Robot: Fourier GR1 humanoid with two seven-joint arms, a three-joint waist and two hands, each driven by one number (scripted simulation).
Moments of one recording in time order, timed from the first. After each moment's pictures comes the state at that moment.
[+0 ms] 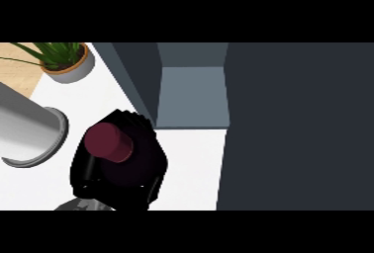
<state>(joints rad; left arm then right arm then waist) -0.12 0.04 -0.30 -1.88 0.18 0.18 0.00 -0.08 -0.06 0.05 -2.48 -0.11 0.12 0.66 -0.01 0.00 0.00</state>
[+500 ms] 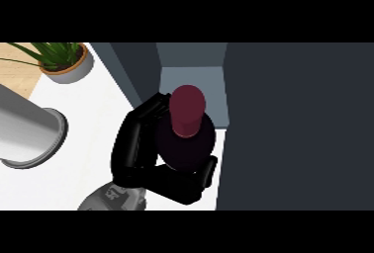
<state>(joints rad) -0.34 0.00 -0.46 -1.80 0.12 0.46 0.10 -0.06 -0.06 0.01 -2.48 -0.13 0.15 0.64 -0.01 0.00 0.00</state>
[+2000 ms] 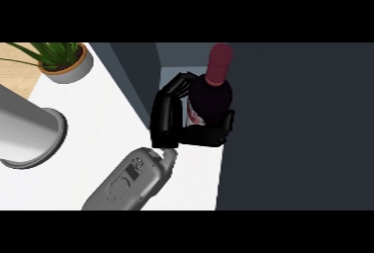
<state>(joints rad) -0.57 0.00 -0.50 -1.37 0.32 0.70 -0.18 -0.07 -0.06 0.00 -2.47 -0.14 0.17 0.64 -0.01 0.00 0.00</state>
